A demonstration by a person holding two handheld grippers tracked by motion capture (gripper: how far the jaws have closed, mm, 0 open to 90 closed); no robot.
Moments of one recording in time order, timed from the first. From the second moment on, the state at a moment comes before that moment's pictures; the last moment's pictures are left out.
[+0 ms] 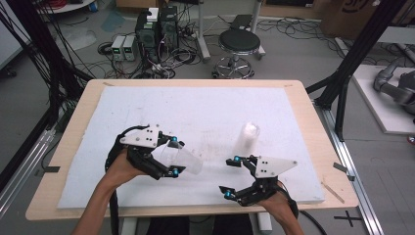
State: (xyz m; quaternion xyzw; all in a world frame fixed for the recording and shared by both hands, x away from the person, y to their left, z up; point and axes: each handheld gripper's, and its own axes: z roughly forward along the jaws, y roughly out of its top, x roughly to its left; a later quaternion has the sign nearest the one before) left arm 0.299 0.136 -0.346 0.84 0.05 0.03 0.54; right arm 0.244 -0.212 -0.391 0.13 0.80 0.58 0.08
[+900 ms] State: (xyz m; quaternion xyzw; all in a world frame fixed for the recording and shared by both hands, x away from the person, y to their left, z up) left arm 0.350 0.119 -0.325 0.93 0.10 0.05 0.35; right arm 0.252 -0.285 -0.408 0.23 0.79 0.55 0.14
